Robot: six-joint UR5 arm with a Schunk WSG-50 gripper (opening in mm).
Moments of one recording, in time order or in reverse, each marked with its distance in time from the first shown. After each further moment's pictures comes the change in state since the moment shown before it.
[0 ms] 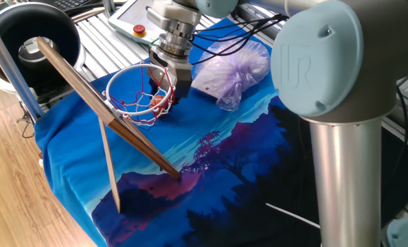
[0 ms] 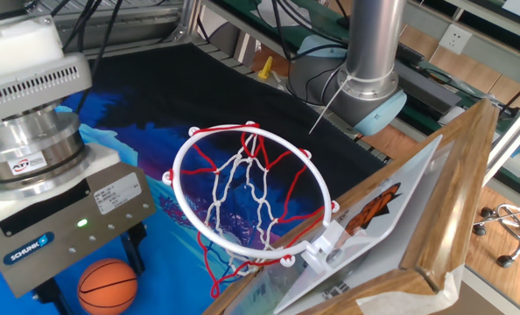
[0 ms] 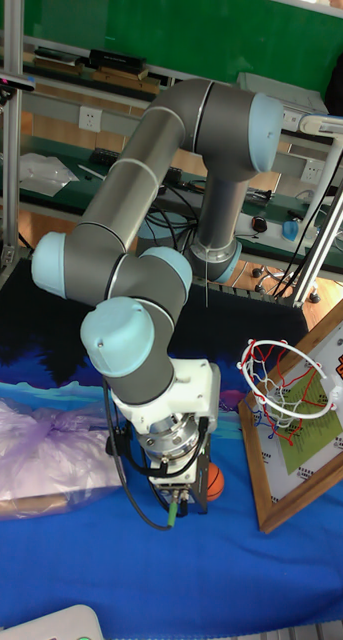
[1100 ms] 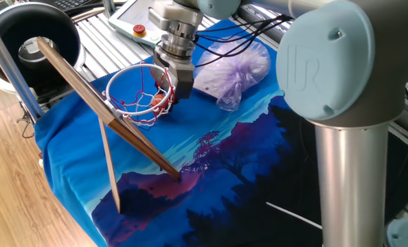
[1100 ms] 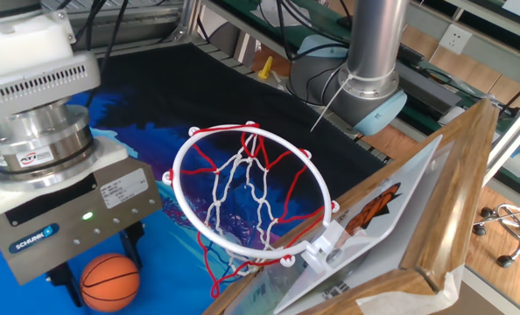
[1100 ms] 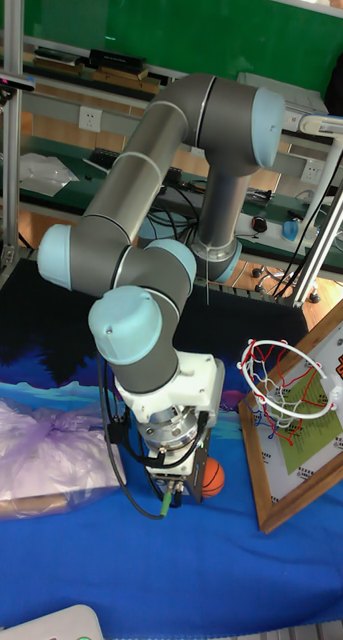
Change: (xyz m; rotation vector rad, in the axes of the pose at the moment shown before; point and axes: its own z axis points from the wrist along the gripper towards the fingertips) arm 0.004 0.010 -0.006 0.011 0.033 0.084
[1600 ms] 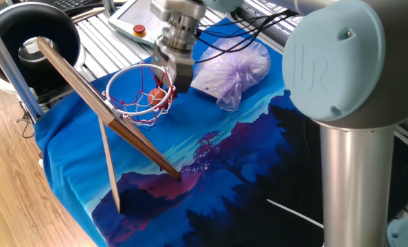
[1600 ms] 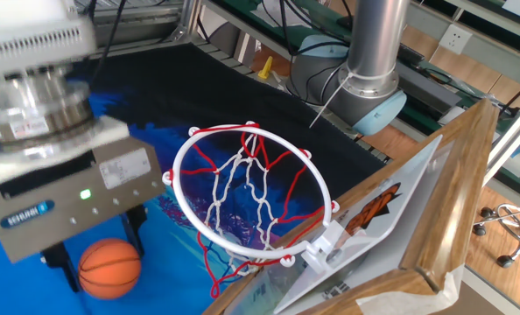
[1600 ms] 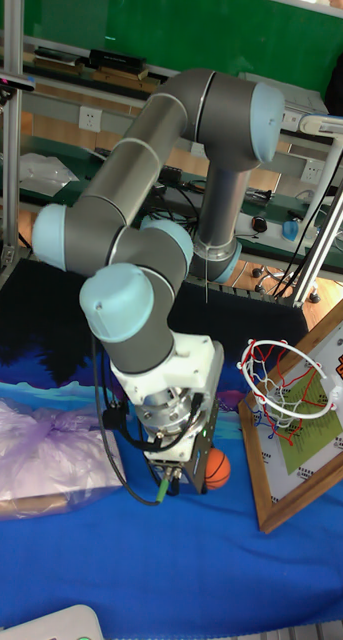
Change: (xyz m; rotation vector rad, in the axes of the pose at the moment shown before) arm -0.015 0.001 -0.030 0.019 -0.052 0.049
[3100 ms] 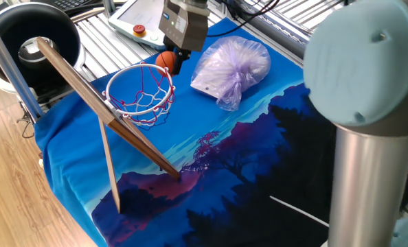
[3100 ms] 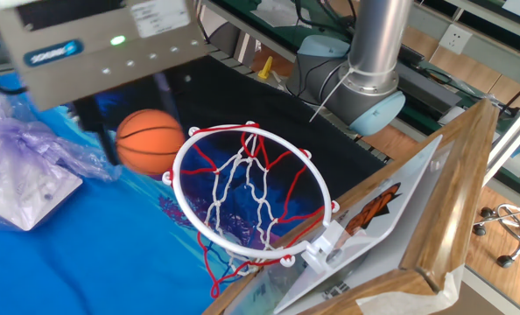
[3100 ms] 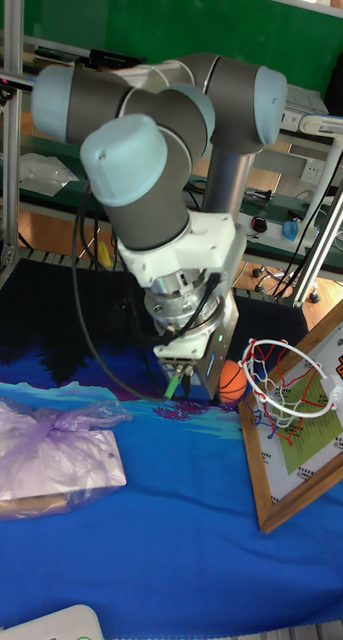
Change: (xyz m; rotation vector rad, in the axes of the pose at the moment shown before) arm -0.041 0.073 -0.121 -0.042 0.021 0.079
